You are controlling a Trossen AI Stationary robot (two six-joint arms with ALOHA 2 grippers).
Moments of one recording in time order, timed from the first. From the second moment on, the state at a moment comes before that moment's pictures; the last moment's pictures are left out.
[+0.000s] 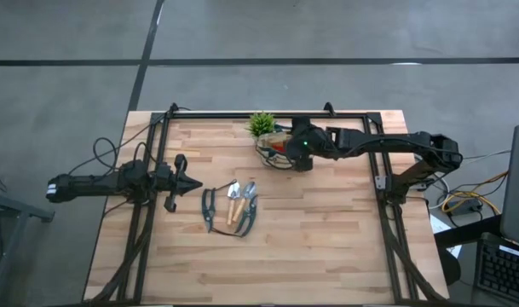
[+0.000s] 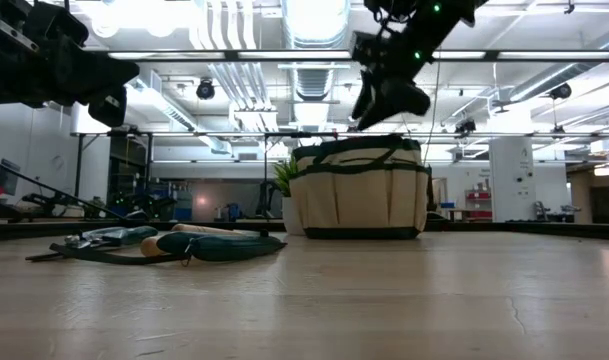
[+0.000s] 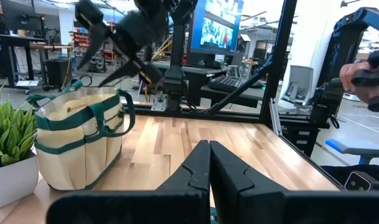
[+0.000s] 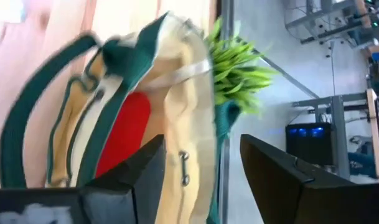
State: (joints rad) left arm 0.05 0.13 0.03 0.12 0.12 -0.11; right arm -0.20 1.49 1.15 -0.43 0.40 -0.63
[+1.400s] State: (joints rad) left arm 0.05 0.13 0.03 0.12 0.12 -0.11; right arm 0.19 1.68 1.15 -0.09 0.12 -0.24
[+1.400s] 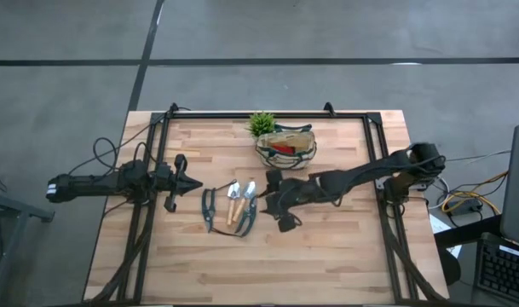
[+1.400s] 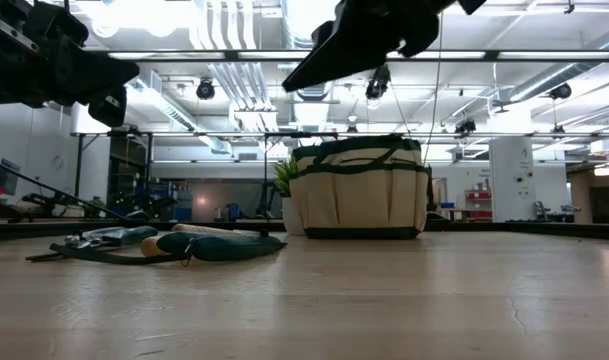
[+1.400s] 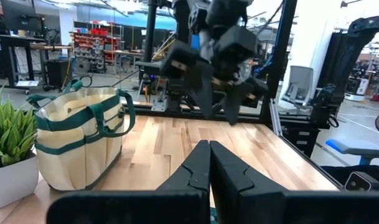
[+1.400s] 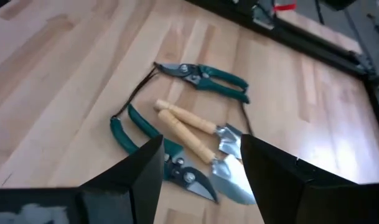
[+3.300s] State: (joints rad) left arm 0.05 0.15 0.03 0.08 0.11 -0.11; right arm 0.25 0.62 0.39 0.11 0.02 0.05
